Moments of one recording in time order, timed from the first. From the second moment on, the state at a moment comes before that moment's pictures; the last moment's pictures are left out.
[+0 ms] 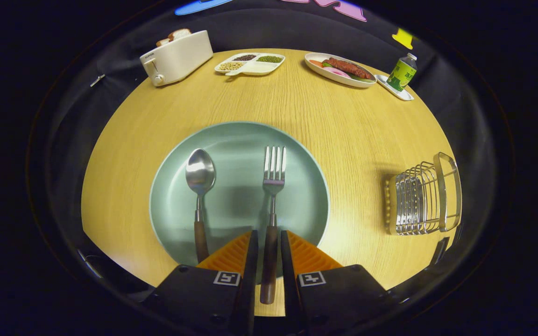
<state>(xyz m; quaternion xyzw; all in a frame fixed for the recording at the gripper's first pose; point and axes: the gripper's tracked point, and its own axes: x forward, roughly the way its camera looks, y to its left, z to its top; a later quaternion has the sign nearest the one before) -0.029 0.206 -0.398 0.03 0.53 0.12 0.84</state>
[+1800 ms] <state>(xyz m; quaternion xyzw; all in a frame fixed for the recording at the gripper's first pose) -0.037 -0.041 -0.343 -0.19 0.80 0.20 0.53</state>
